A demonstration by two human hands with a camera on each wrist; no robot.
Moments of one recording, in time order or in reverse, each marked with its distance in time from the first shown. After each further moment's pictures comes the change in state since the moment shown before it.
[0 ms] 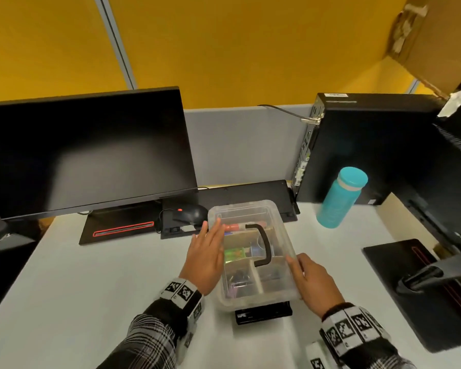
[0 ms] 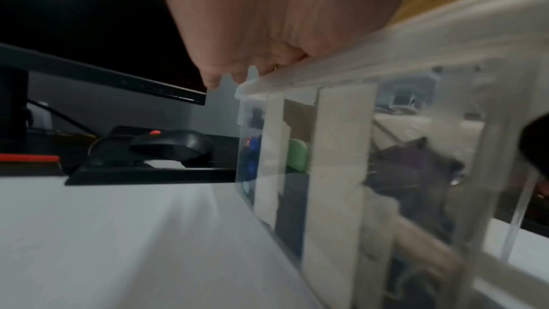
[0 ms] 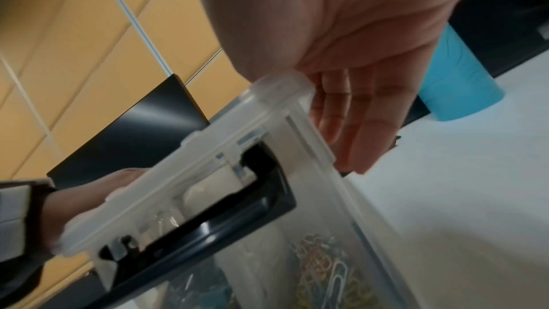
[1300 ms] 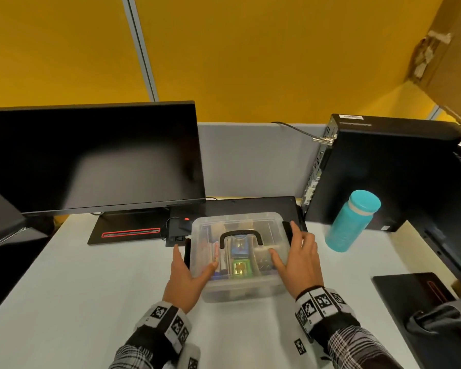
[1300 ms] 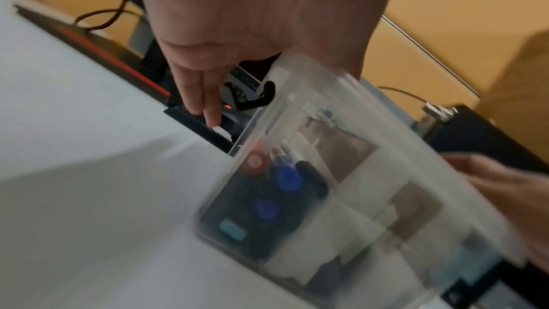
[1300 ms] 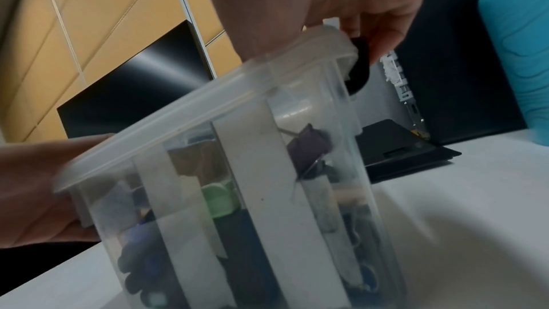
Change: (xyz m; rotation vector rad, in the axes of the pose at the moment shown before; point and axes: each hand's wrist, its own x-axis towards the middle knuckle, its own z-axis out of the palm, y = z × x) left_hand -0.022 -0.007 -0.009 -0.606 0.153 -0.638; right_hand 0.069 -0.028 0.009 -0.199 0.339 -0.195
